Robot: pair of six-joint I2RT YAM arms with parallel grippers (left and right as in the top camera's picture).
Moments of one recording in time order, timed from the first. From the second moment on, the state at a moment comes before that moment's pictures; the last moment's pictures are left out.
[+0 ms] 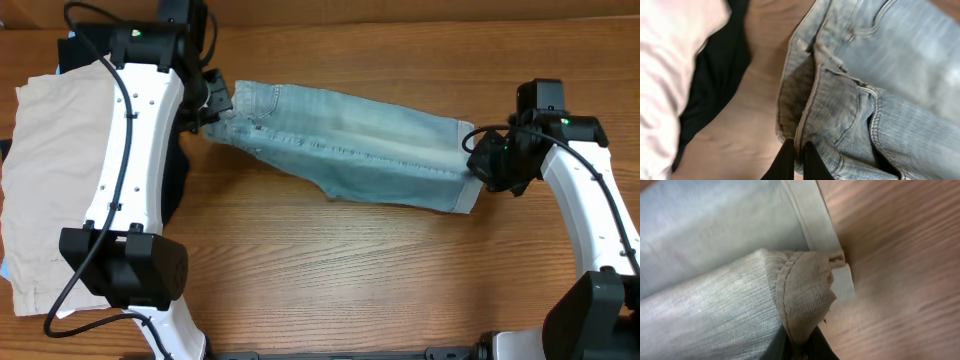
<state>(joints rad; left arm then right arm) -0.08 1.95 2.08 -1.51 -0.05 -0.46 -0.09 1.61 1.28 -1.06 -0.18 0.53</state>
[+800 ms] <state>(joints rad) -0.04 1.95 2.08 -1.58 -0.12 -0.46 -0.06 1.50 1.28 -1.00 -0.31 0.37</state>
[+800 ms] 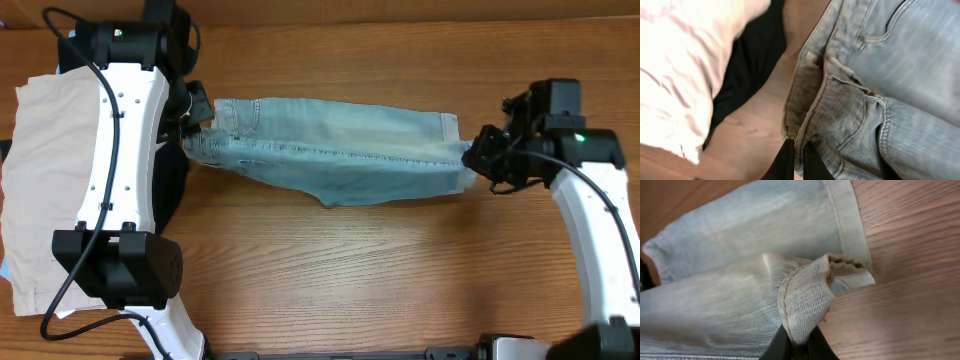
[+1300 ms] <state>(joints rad) -0.04 2.13 2.08 -1.41 -0.13 -0.47 -0.04 1.70 1.28 -0.78 -0.30 0.37</state>
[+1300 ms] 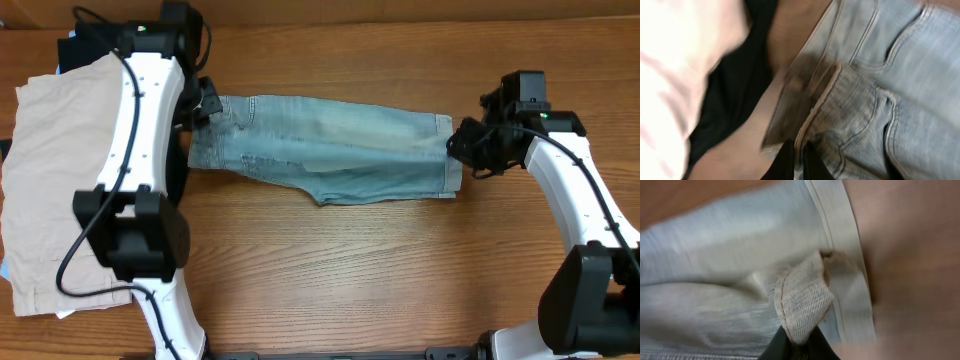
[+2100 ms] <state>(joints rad) -0.04 2.25 2.21 -1.15 -0.15 -0.40 -0.01 1.86 1.29 -0.67 -0.26 0.38</state>
